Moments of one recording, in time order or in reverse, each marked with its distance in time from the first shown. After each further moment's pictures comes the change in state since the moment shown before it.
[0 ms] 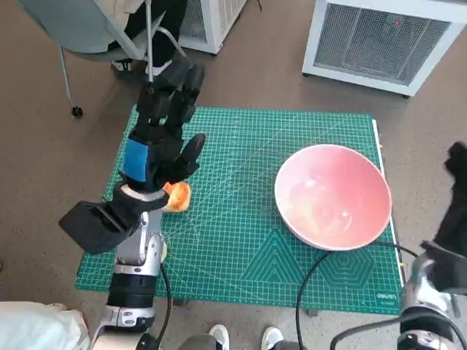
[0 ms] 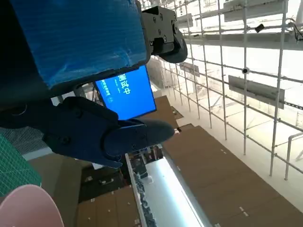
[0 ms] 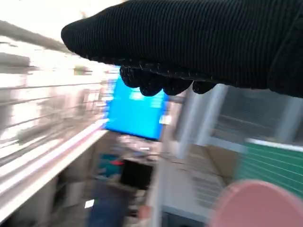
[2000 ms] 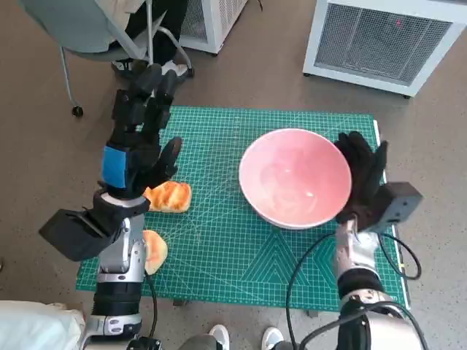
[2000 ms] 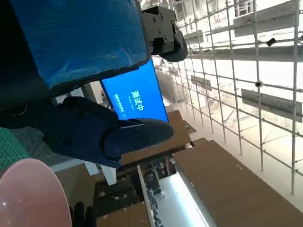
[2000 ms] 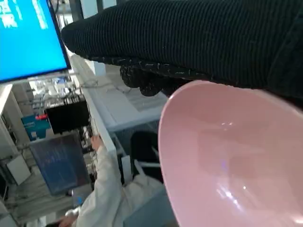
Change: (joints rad) left arm 0.071 0.066 0.044 -0.057 0.002 0.025 0.036; right arm -0.294 0.254 0.018 0.151 0.063 0.475 0.084
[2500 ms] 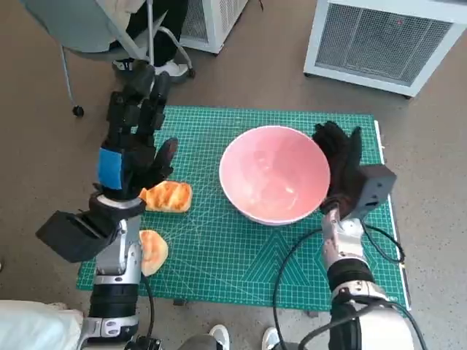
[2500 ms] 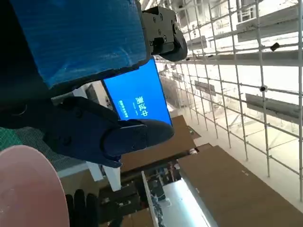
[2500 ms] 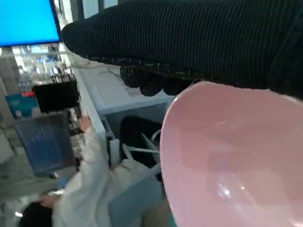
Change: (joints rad) left arm 0.008 0.019 0.006 0.000 0.010 -0.001 0.017; right arm -0.042 0.020 0.083 0.001 -0.097 0.050 -0.082
